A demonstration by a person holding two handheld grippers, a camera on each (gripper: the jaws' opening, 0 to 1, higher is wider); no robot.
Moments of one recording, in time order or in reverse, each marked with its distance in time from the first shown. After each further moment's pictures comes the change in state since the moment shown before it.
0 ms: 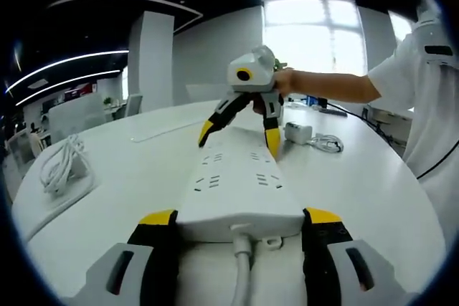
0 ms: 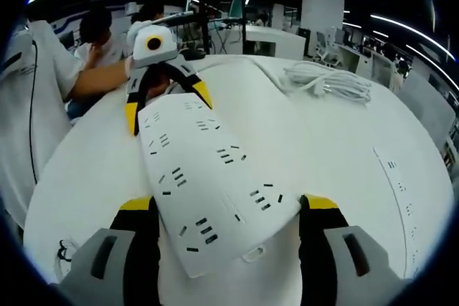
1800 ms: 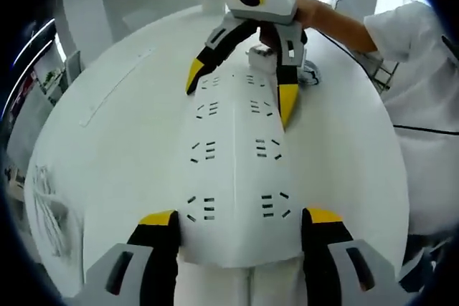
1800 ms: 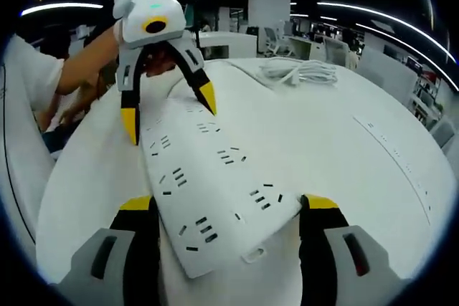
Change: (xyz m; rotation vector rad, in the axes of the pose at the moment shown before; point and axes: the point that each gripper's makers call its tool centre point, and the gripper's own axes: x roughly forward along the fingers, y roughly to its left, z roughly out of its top) left arm -0.003 -0.027 -0.006 0.224 0.683 -0.194; right arm -0.005 0.056 0.003 0.199 -0.042 -0.248
